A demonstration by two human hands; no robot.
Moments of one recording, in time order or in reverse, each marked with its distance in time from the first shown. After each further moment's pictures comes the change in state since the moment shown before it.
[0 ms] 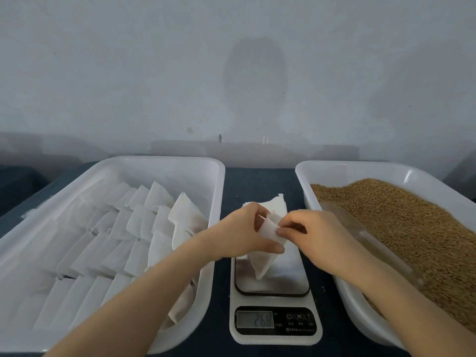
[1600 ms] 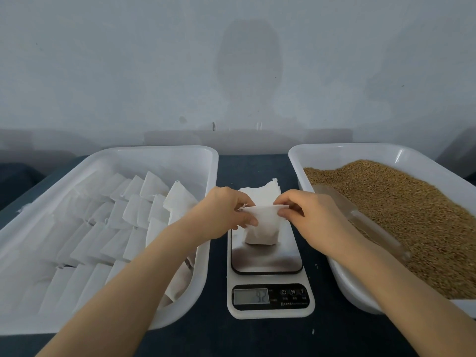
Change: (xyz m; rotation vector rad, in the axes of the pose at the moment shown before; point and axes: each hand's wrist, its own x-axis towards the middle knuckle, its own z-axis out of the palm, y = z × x) left_hand -0.004 -0.006 -0.014 0.185 0.110 0.029; right_hand -0.005 0.014 0.005 0.009 0.111 -0.041
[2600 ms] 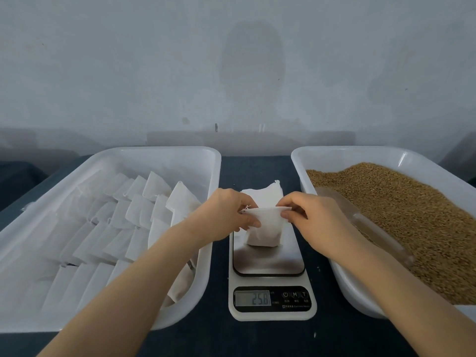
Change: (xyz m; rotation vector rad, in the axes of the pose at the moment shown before) left_hand 0.001 -0.001 0.002 0.003 -0.001 0.005; right_hand 0.000 0.002 0.001 -0.001 -0.004 0.014
